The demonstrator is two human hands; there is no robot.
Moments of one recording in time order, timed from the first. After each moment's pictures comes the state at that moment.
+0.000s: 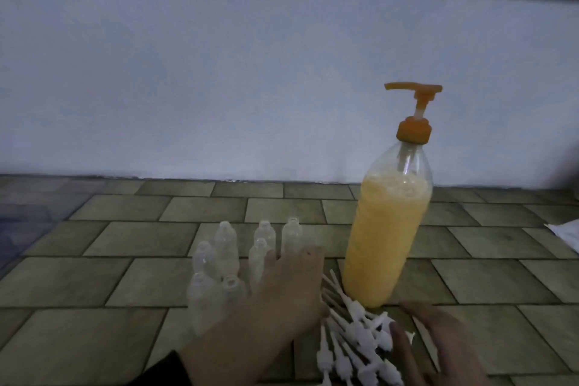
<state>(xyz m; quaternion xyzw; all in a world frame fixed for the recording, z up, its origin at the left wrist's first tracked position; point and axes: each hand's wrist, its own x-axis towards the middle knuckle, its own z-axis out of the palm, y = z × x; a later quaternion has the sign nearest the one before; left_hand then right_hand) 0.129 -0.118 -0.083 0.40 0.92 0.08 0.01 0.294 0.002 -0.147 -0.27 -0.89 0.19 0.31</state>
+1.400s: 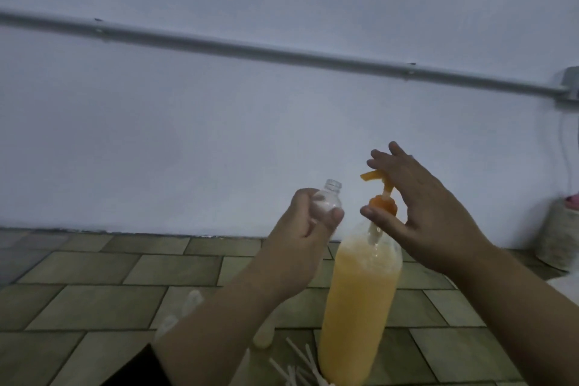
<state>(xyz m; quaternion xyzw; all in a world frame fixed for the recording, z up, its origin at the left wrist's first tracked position) 0.102 -0.087 0.028 0.41 0.70 0.58 0.04 0.192 0.076 0.074 -0.06 -0.94 0.02 0.33</state>
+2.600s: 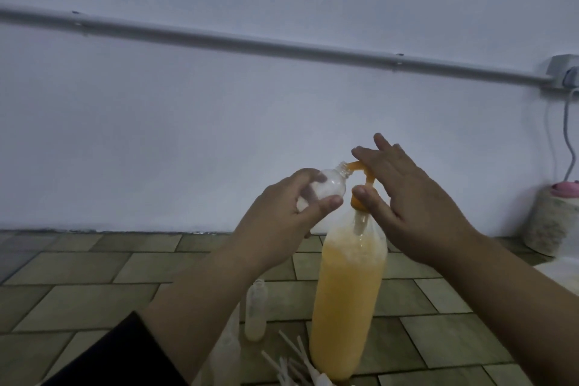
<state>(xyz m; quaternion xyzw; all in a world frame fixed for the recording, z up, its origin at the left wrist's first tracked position) 0.087 -0.086 0.046 0.45 0.74 0.49 -0.04 0.194 0.070 0.073 -0.07 -0.95 0.02 0.32</state>
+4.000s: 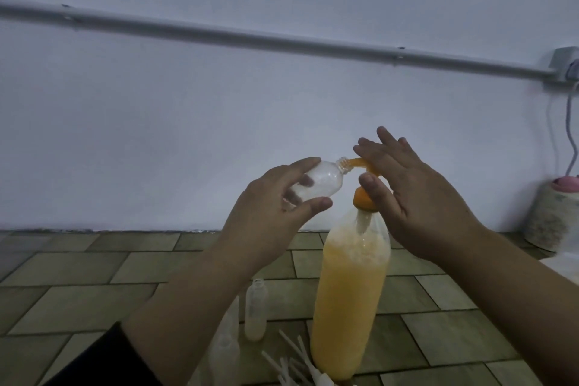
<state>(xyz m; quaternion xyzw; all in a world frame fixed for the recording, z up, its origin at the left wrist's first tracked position) 0.080 -0.090 0.044 0.43 0.74 0.50 -0.09 0.191 0.071 0.075 -0.07 -0.94 0.02 0.34</state>
